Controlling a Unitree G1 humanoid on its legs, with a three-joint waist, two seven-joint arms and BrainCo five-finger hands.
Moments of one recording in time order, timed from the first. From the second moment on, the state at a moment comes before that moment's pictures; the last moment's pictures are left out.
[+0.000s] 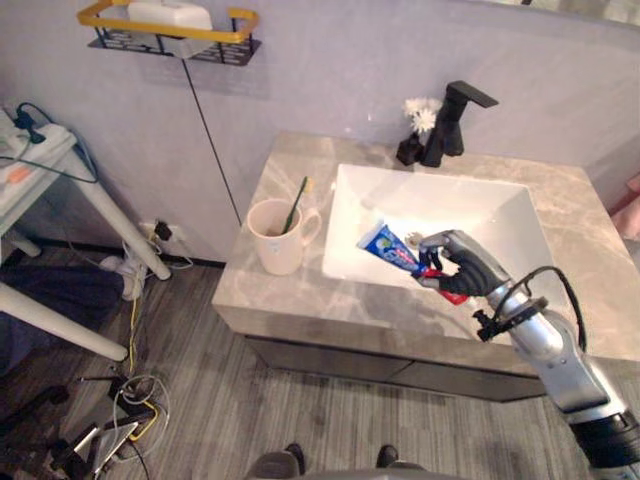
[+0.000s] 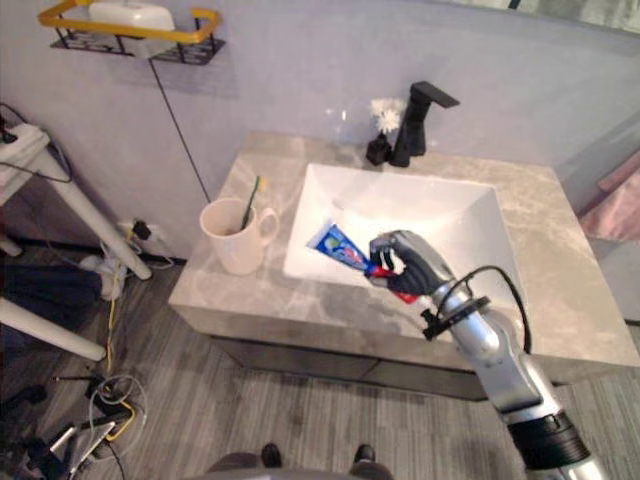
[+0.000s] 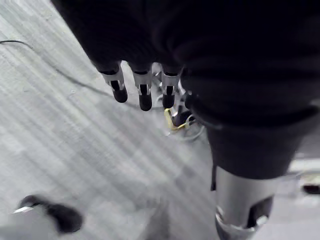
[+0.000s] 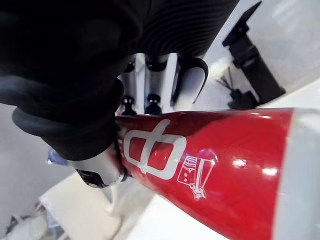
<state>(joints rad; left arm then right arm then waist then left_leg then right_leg) 0.33 0.17 0.62 0.85 -0.21 -0.14 0.00 -0.06 -0.64 0.08 -0.24 -0.25 -0.27 0.10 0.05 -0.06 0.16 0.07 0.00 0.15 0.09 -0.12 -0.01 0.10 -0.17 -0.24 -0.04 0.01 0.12</state>
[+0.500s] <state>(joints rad) 0.27 0.18 0.36 -0.56 -0.33 -0.29 0.08 -0.02 -0.54 0.04 -0.39 -0.16 -0.30 0.09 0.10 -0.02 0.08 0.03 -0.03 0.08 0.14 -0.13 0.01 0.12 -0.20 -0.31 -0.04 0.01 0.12</state>
